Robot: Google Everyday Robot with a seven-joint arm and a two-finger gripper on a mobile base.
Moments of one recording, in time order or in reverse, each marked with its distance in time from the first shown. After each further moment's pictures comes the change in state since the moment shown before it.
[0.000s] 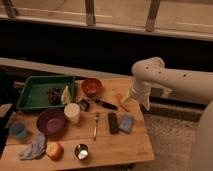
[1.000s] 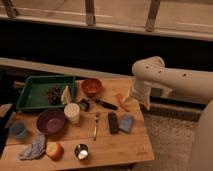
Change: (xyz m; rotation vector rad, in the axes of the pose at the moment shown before) arm -0.006 -0.002 -0.007 0.013 -0.004 -0.046
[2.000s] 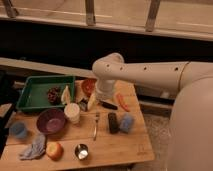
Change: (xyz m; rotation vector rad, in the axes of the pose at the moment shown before) arm 0.072 0.194 -0.005 -0.103 0.033 -0.529
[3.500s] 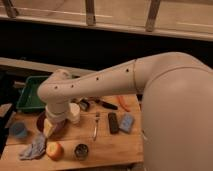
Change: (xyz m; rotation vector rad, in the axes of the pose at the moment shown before) arm 0.040 0.208 0.038 -0.071 0.024 -0.526
